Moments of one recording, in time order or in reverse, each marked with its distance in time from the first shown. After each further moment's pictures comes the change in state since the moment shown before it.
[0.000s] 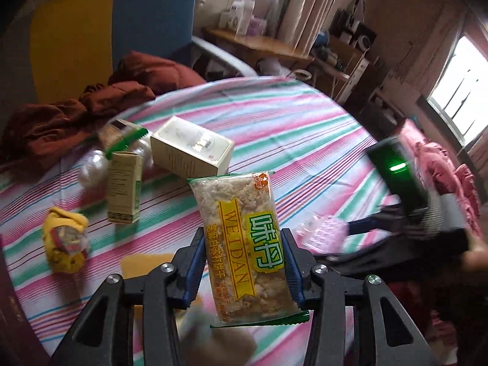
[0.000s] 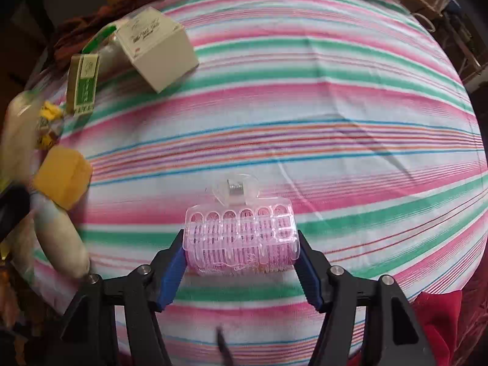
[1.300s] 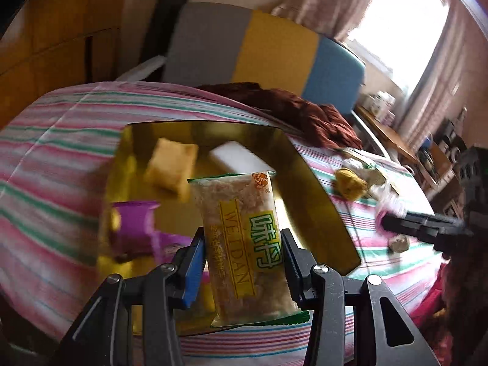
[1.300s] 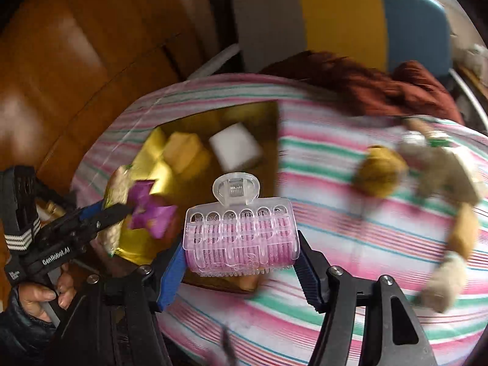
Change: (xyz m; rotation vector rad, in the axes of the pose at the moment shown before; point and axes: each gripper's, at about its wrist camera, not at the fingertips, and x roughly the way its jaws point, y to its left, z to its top) left arm -0.251 0.247 -0.230 -0.500 -0.273 0.365; right arm -0.062 0.379 -0.077 -0.471 -0.343 0.391
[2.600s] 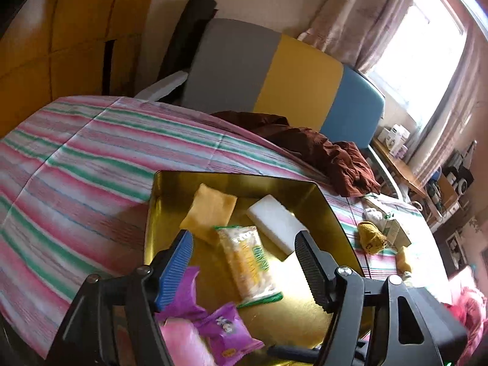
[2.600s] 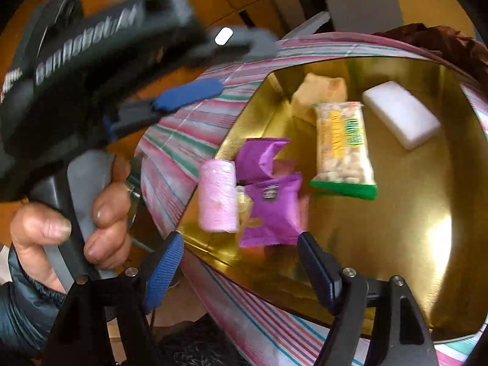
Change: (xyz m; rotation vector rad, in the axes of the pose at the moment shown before) left arm 0.011 0.047 0.063 -0.084 -0.085 0.026; right arm 0.096 0.108 -0.023 -0.091 0.084 0.317
